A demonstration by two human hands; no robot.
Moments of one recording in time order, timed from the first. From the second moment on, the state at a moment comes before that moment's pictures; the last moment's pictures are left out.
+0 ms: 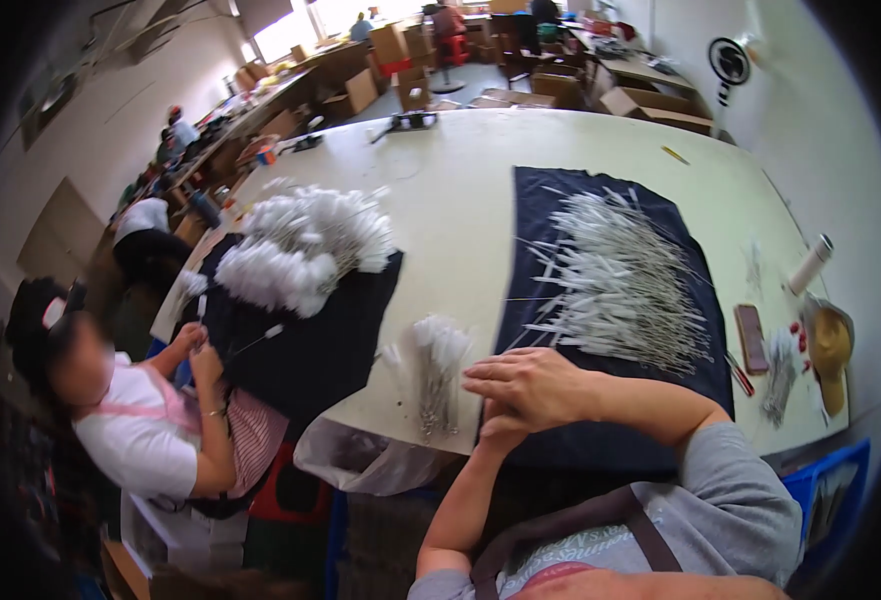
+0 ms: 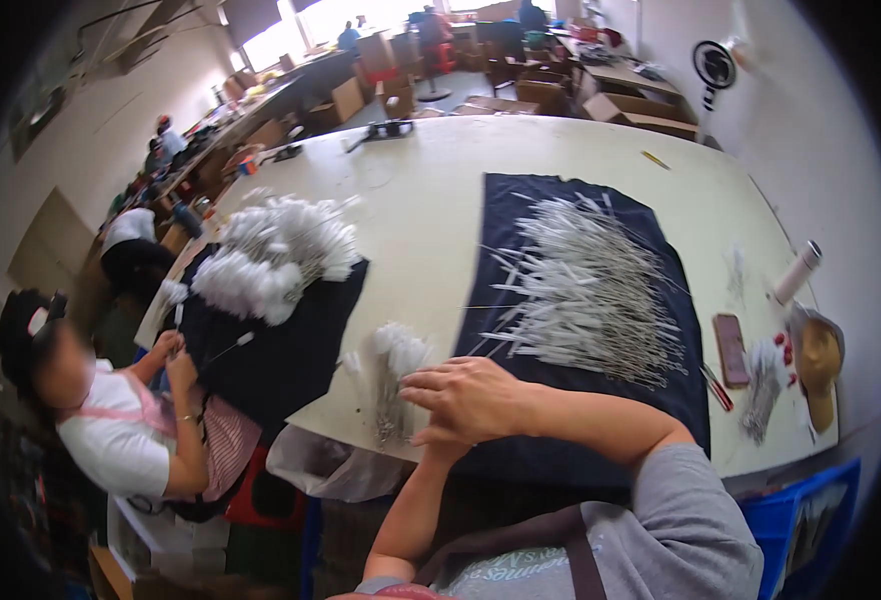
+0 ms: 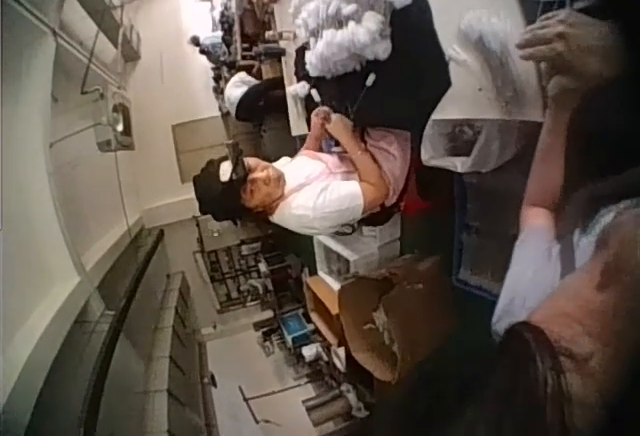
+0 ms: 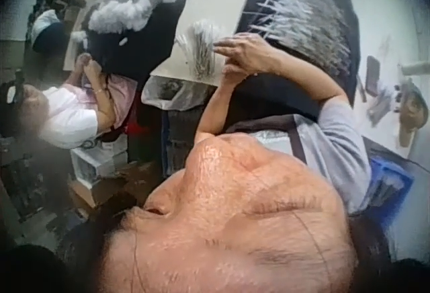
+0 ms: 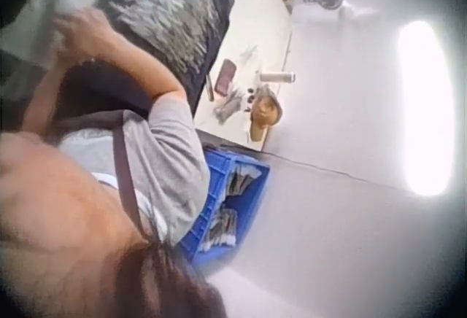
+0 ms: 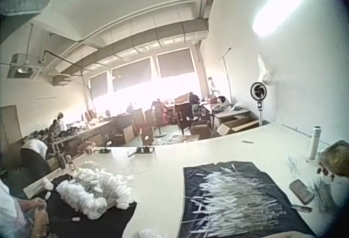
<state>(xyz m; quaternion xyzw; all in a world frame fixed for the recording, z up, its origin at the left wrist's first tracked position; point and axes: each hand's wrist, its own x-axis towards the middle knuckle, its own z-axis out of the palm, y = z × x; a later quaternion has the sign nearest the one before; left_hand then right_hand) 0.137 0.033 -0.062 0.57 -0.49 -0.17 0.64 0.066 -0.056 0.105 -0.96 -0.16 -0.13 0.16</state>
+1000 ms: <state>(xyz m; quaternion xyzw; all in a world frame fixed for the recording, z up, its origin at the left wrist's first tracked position) 0.009 0.067 0.101 0.55 -0.67 0.06 0.49 -0.067 -0.086 0.055 -0.87 -0.13 -0.40 0.25</state>
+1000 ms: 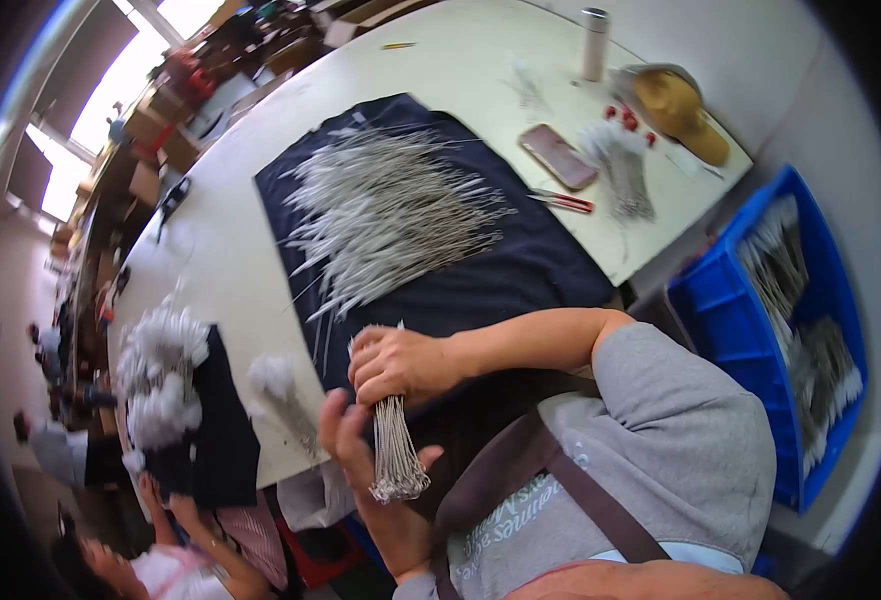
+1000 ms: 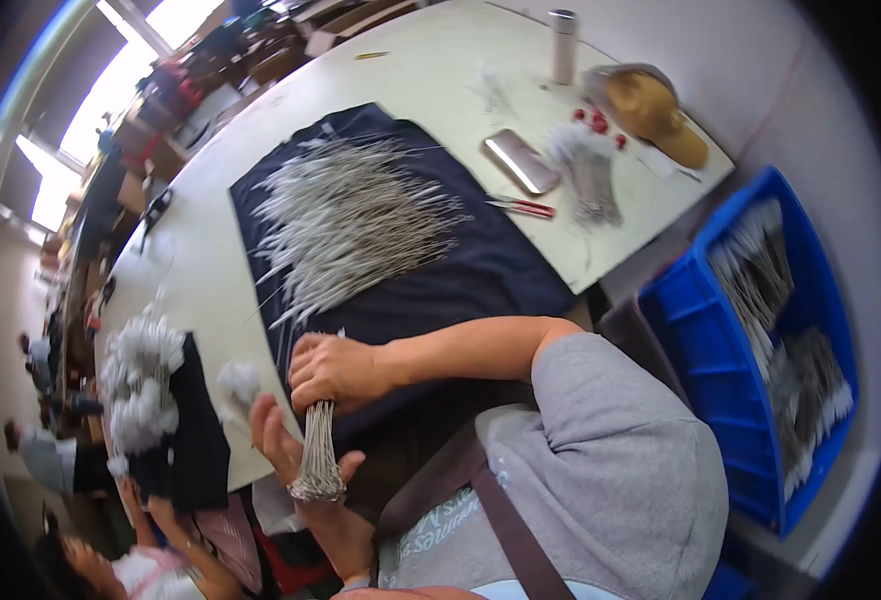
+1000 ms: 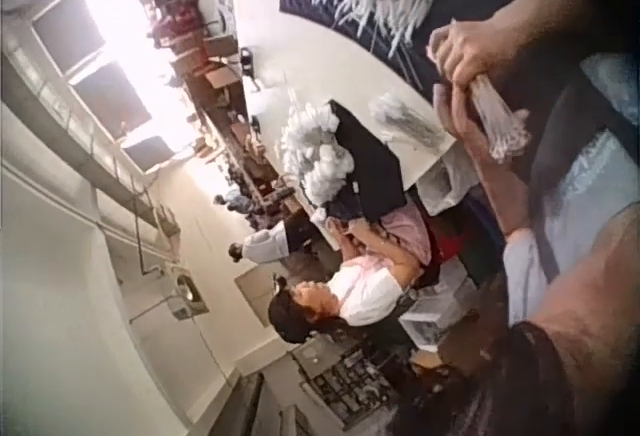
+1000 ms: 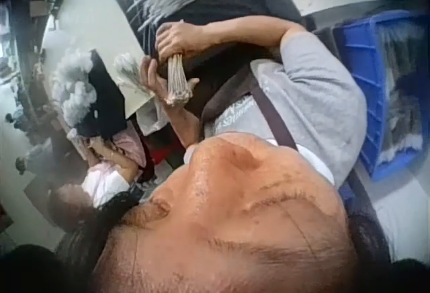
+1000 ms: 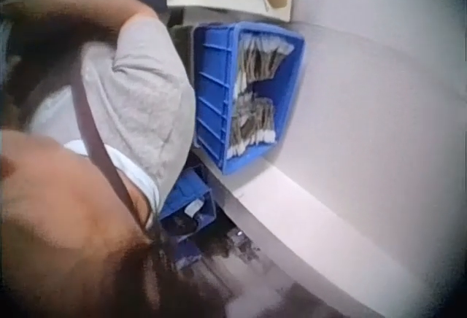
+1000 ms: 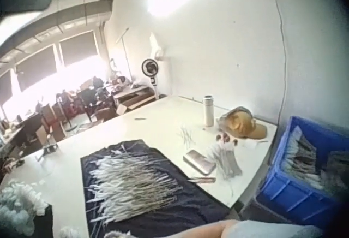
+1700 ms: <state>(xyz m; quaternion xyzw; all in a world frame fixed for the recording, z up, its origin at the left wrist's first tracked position) 0.022 0.065 -0.029 0.37 -0.13 -0.62 0.68 -0.298 -0.235 -0.049 -0.82 0.52 -0.19 -0.09</state>
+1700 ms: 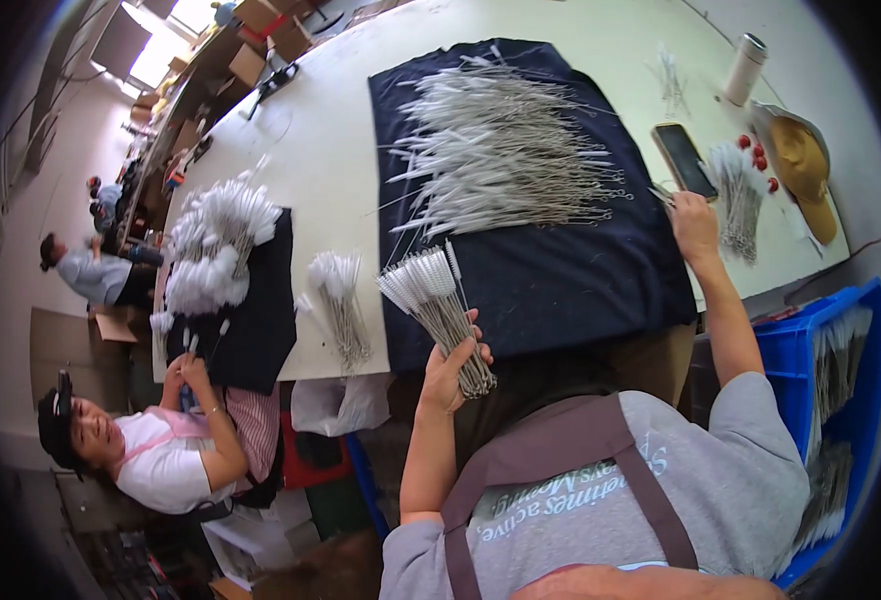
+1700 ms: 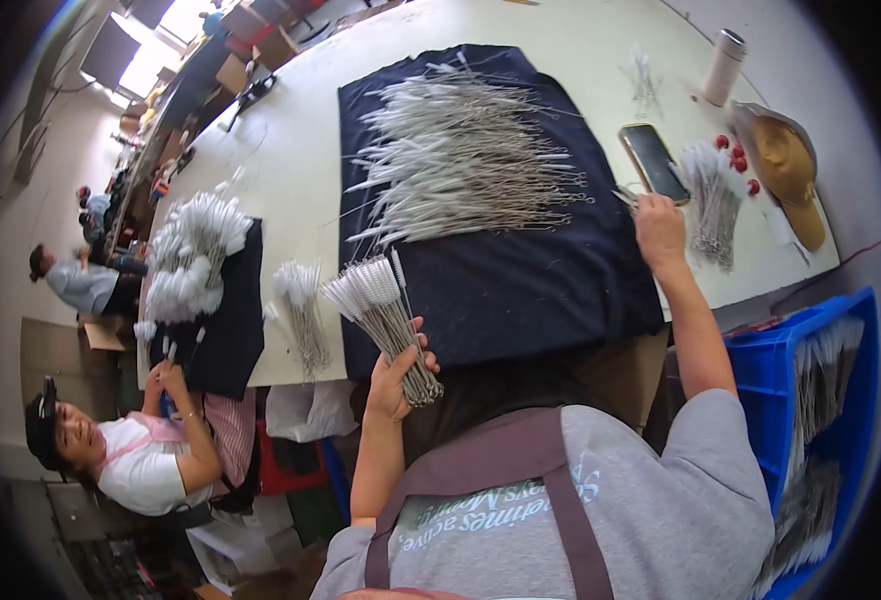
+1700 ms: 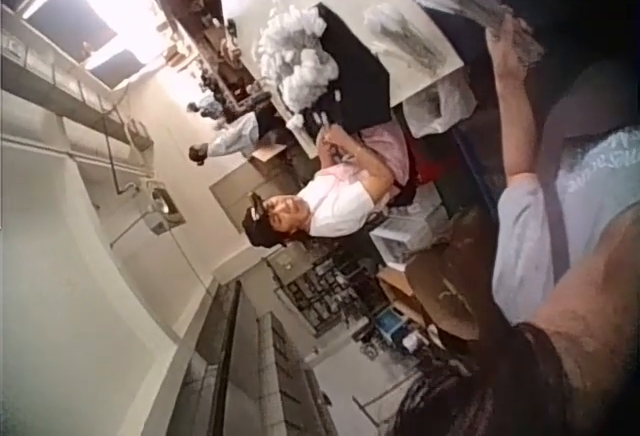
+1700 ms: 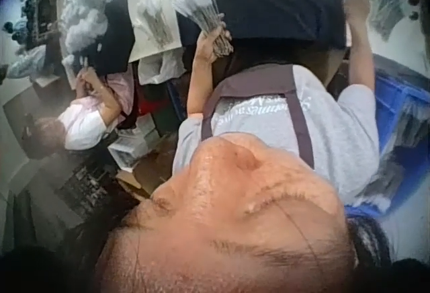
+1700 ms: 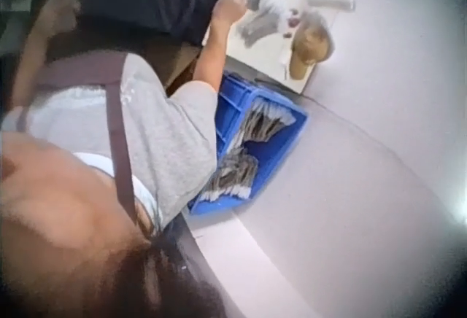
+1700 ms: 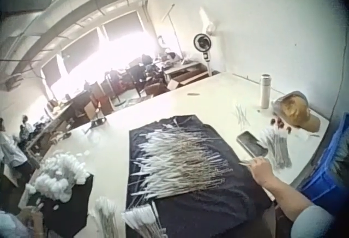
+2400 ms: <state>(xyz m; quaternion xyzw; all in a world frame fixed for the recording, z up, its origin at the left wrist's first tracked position) 0.042 0.087 -0.049 0.58 -0.11 -0.40 0.70 -0.077 -0.084 0.000 -0.61 0.28 -0.10 0.74</state>
